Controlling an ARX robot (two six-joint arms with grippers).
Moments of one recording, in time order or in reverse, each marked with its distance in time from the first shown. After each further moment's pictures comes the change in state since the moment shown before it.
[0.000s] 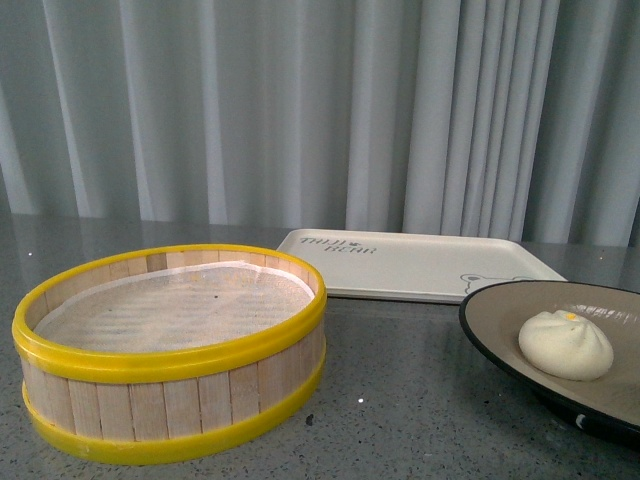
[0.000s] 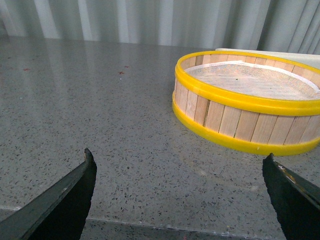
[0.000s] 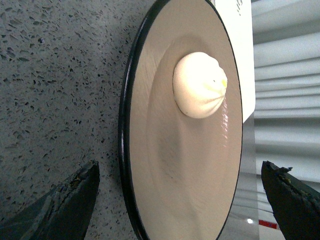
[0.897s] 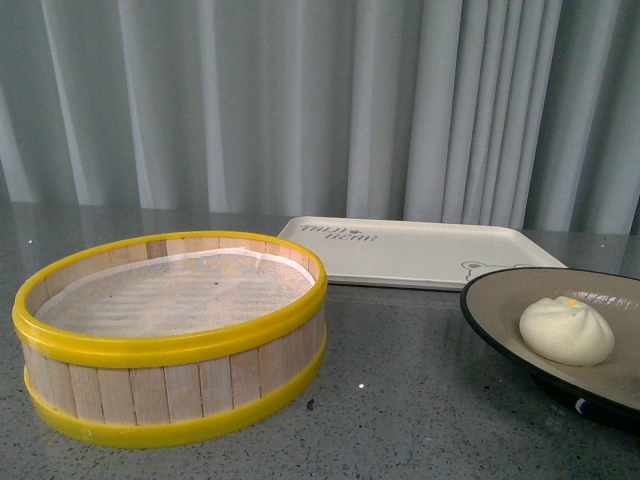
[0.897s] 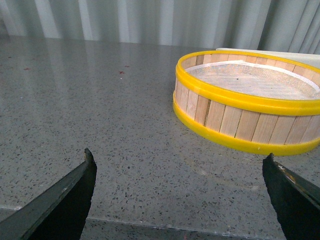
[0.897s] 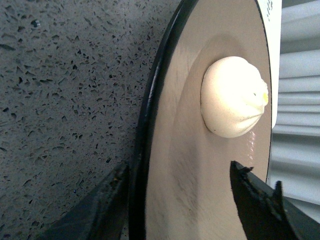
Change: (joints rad) left arm 0.000 0.000 0.000 0.000 0.000 0.000; right arm -0.026 0.187 0.031 0.083 -0.054 -0.073
